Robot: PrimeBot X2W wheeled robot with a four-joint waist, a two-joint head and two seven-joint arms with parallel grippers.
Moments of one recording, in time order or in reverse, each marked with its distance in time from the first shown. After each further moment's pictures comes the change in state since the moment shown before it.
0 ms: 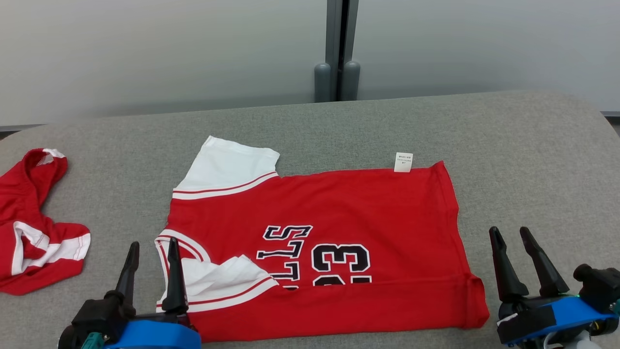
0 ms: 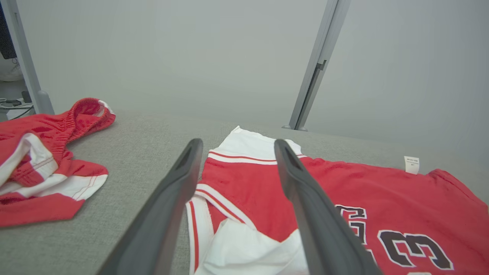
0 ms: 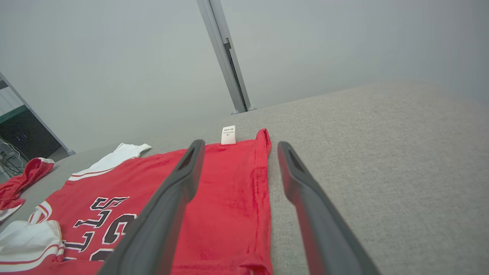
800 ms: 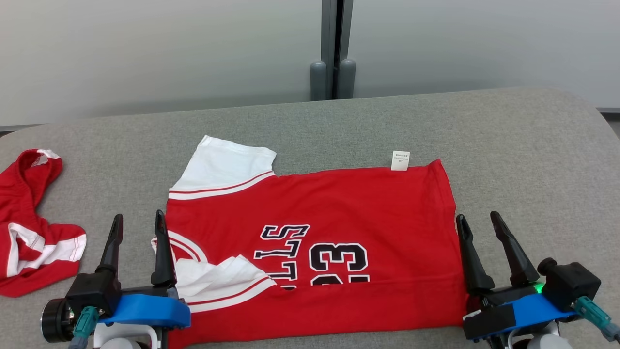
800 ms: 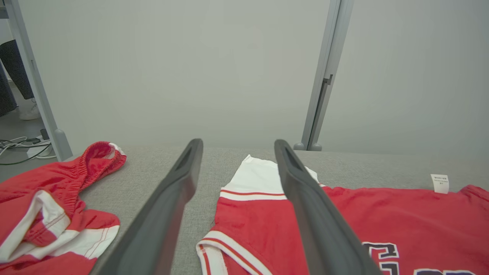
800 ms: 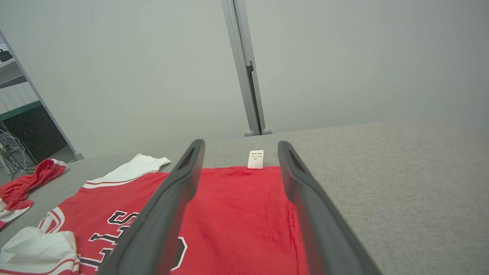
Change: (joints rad) left arm -0.100 -0.020 0.078 0.007 0.139 0.007 -0.001; right arm -0.028 0.152 -0.021 -0.086 -0.236 0.000 -0.012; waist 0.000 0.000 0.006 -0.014
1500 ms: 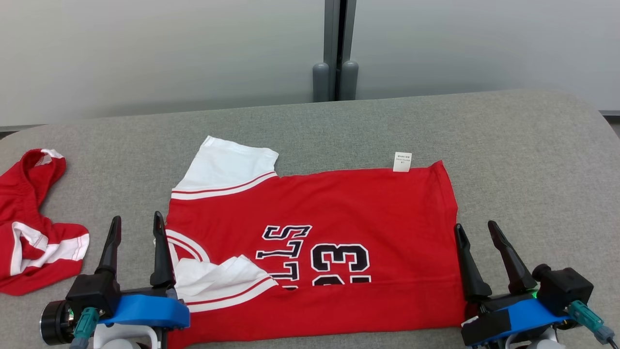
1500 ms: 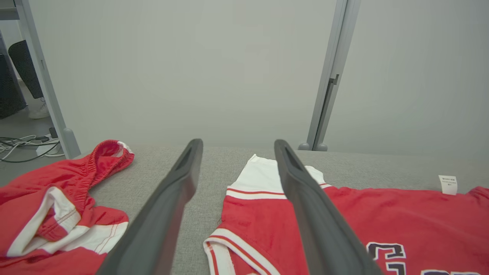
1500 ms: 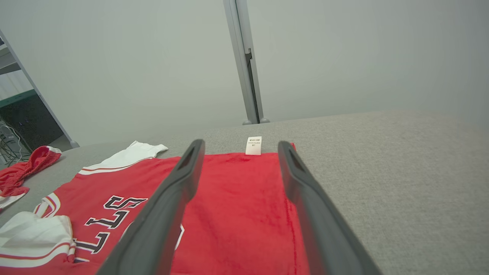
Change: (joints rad) left arm 0.002 0.000 0.002 0.004 0.002 0.014 0.000; right arm 0.012 0.006 -0.002 0.037 -0.023 0.000 0.000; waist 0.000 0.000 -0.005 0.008
